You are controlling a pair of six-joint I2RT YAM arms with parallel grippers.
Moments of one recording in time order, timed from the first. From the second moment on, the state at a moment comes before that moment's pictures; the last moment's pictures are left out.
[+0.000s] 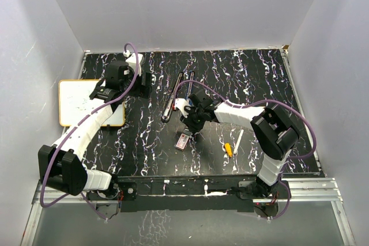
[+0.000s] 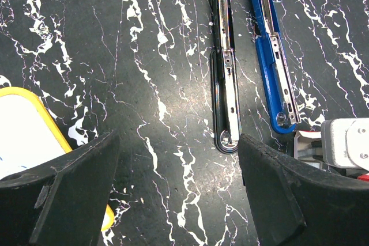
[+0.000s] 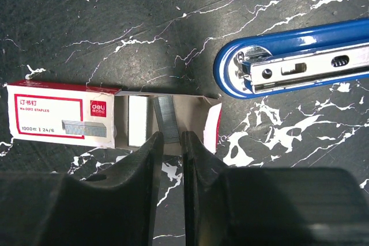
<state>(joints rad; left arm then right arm) -0.30 1.33 1.13 -0.41 0.09 -0.02 0.71 1.78 1.08 -0.33 -0.32 -0.42</state>
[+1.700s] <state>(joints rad) -0.29 1.33 1.13 -0.39 0.25 -0.03 0.60 1.62 1.10 -0.27 -0.46 -0.33</state>
